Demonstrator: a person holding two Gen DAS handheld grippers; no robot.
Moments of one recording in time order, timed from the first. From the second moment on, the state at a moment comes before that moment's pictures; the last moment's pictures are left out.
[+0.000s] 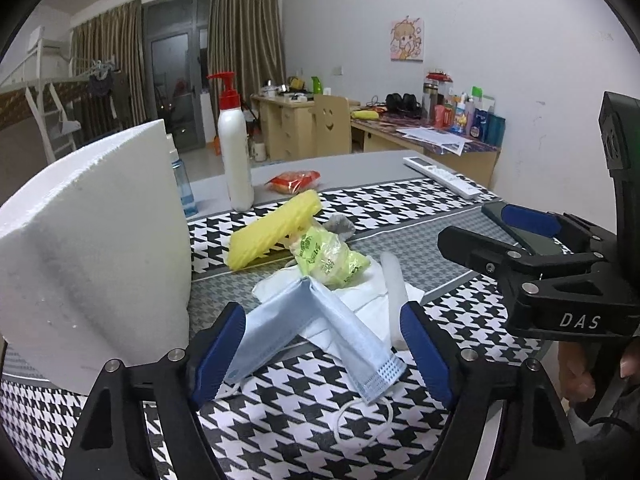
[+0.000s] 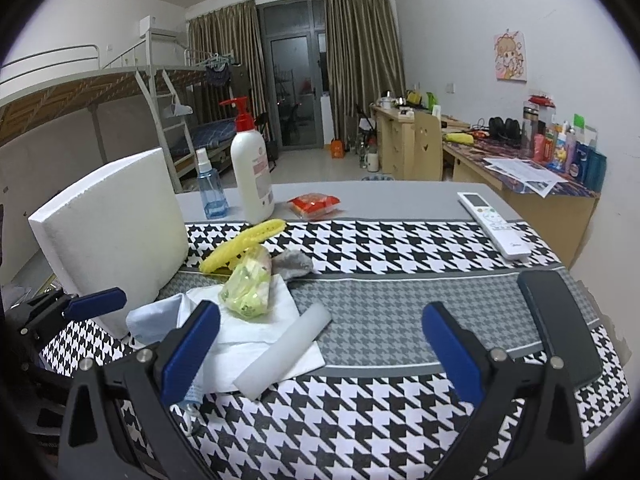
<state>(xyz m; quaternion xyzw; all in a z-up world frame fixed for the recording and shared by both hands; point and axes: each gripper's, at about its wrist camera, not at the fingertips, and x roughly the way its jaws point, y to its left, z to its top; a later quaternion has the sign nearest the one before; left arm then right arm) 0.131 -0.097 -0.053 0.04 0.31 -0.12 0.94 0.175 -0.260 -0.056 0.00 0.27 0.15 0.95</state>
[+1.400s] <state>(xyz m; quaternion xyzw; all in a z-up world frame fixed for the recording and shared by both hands) 0.184 -0.091 -0.084 0.06 0.40 -0.12 0.91 0.233 -0.217 -0.068 -0.04 0.34 0.23 0.91</state>
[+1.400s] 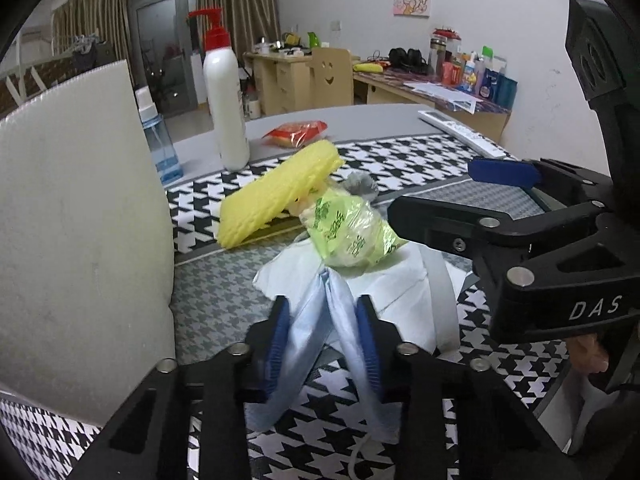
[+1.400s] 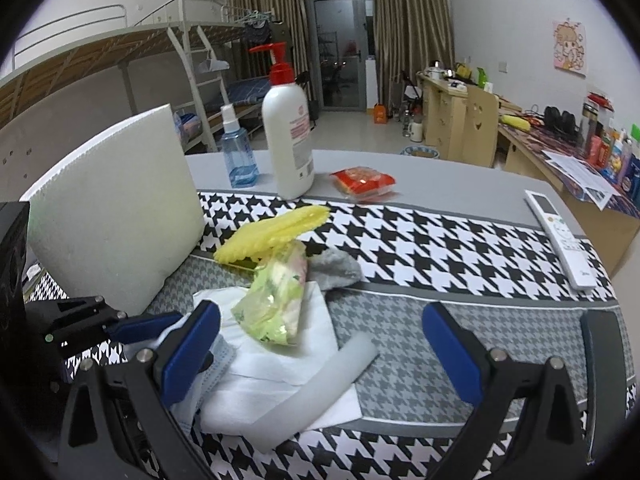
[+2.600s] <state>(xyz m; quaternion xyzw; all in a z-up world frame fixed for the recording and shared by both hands) 0.174 -0.079 -0.079 0.04 0.38 -0.16 0.91 0.250 -0.184 -0.094 -0.05 0.42 0.27 0.86</state>
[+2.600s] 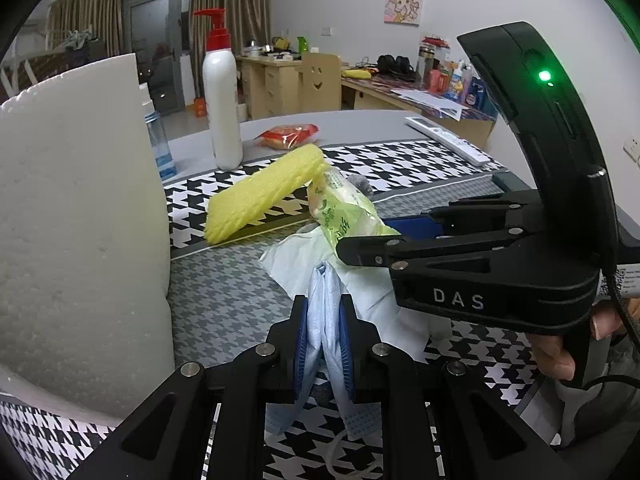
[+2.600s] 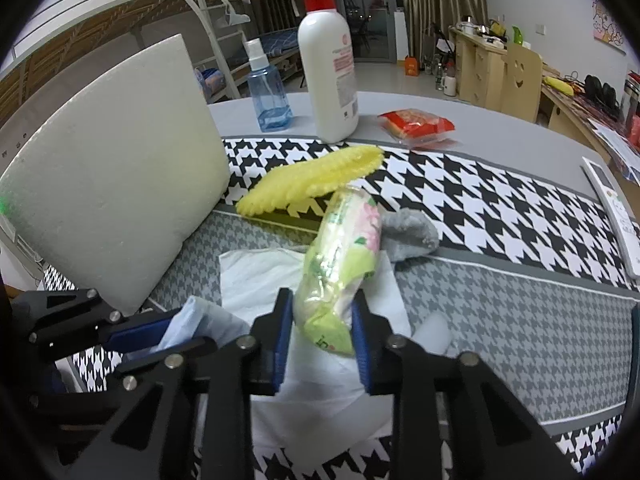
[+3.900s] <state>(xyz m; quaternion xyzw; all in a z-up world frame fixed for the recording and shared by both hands) 0.130 -0.073 -0.032 0.05 0.30 -0.16 0.94 0.190 -0.222 -0.050 -0.02 0.35 0.24 0.91</state>
